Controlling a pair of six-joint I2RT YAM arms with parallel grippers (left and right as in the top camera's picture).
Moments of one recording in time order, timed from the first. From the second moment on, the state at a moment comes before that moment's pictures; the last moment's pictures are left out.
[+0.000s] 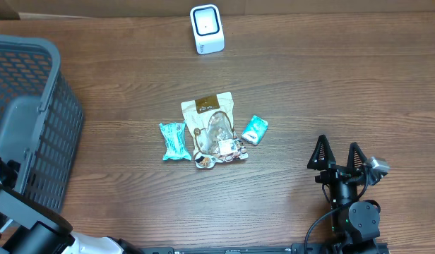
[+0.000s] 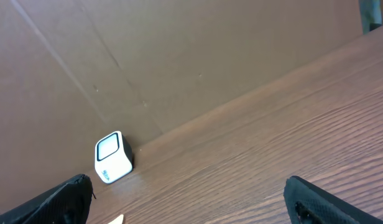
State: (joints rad) left arm 0.92 1.75 1.21 -0.95 -0.21 -0.30; right arm 0.24 0.01 0.02 -0.01 0.30 0.49
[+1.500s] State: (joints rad) left arm 0.92 1.80 1.18 -0.88 -0.33 -0.36; right arm 0.24 0.01 0.02 -0.01 0.30 0.49
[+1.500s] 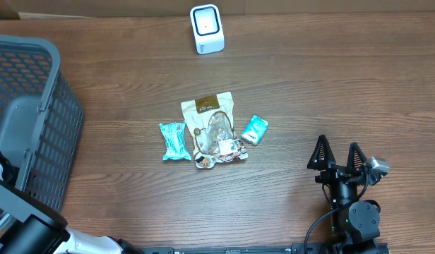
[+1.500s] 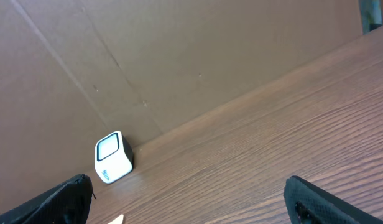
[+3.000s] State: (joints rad) left arm -0.22 1.60 1.62 -1.28 -0.01 -0.42; right arm 0.24 0.01 0.02 -0.01 0.30 0.49
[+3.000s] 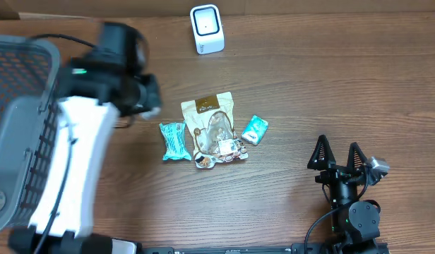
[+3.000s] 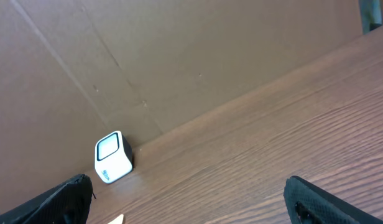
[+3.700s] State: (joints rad) left arm -0.48 1.80 1.32 -0.95 0.02 -0.56; right arm 0.24 0.01 0.02 -0.01 0.30 0.49
